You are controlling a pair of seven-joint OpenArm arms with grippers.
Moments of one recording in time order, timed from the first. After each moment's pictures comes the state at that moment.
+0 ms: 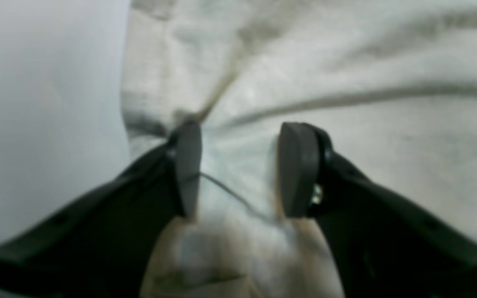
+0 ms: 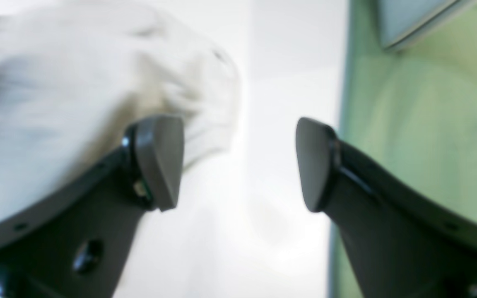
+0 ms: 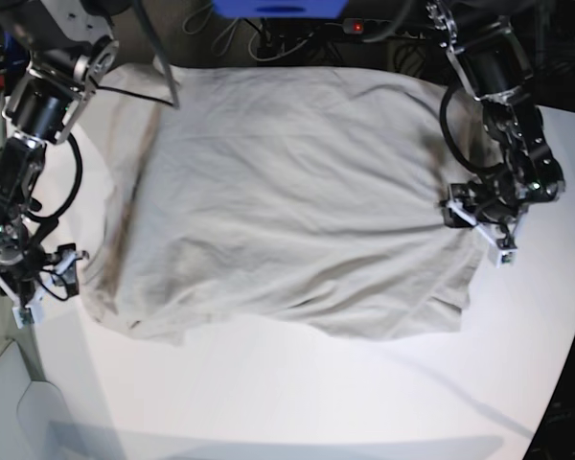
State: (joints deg) left arm -6.6 -7.9 -28.0 76.3 -10.4 -27.0 56.2; right arm 17.6 13.2 31.5 73.2 -8.0 40.1 -36.6
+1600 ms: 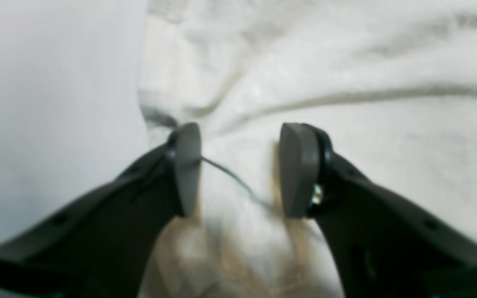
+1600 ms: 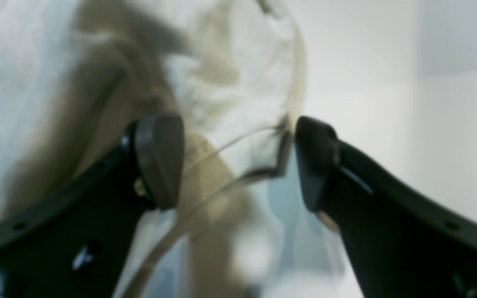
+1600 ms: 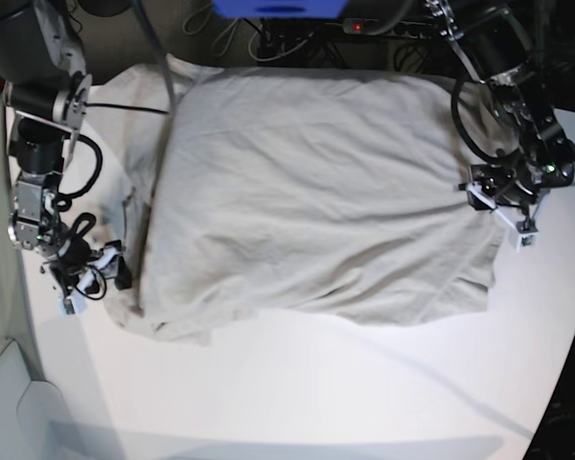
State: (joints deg) left arm -3.2 -6.5 -32.8 87.0 -8.0 -26.5 64.5; right arm 26.8 18.1 18.0 35.2 -7.4 39.8 -9.4
